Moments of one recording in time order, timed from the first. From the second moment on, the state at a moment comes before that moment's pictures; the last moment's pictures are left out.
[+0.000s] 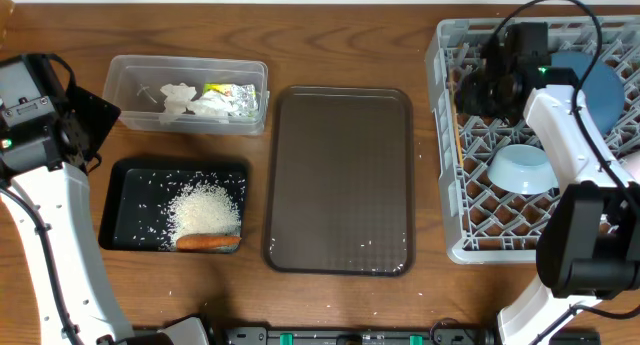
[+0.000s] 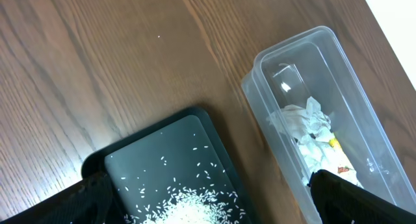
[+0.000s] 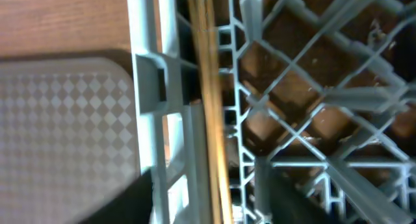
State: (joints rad) left arm 0.40 1.40 1.47 -1.07 -0.19 -0.67; right arm -0.01 1.88 1.46 -0.72 -0.21 0.15
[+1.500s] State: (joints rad) left arm 0.40 1.40 1.47 -1.07 -0.19 -0.67; right arm 0.04 0.54 0.94 -1.34 -0.22 0.33
